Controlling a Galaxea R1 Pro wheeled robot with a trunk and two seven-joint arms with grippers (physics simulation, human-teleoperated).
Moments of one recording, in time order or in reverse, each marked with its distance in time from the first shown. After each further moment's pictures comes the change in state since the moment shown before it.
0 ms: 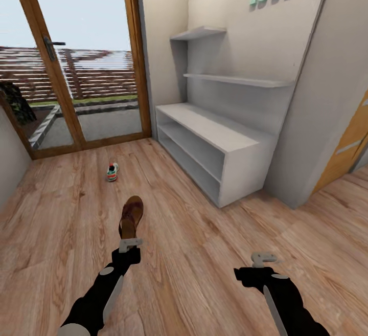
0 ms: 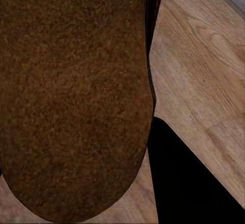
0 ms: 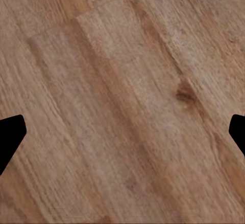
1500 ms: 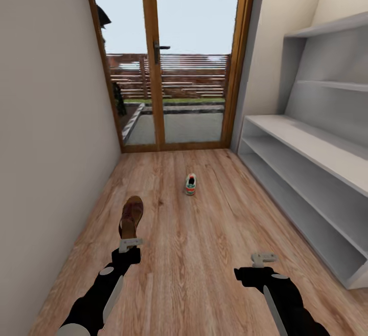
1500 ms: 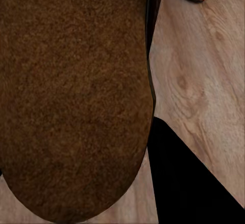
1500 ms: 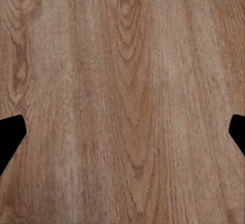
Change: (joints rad) left arm 0.000 0.000 0.001 0.000 -0.001 0.000 0.000; right arm 0.000 0.000 0.000 0.000 0.000 0.000 0.000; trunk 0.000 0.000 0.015
